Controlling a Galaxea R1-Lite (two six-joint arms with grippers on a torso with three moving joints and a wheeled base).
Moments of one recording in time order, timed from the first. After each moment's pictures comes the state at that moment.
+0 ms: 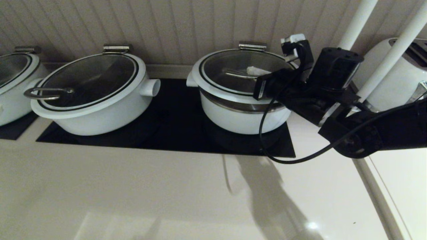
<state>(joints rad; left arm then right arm) -0.02 0.73 -0.69 -0.20 -0.35 0.19 0.53 1.92 -1.24 -0.91 0.07 -0.03</state>
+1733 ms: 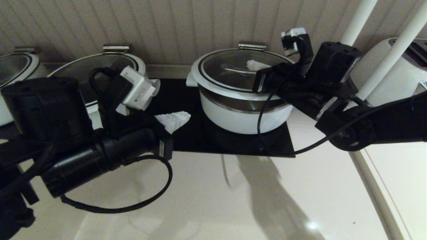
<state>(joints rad) -0.61 1.46 -0.72 -0.67 -0.06 0.18 0.51 1.95 -1.31 -0.90 0.07 -0.03</state>
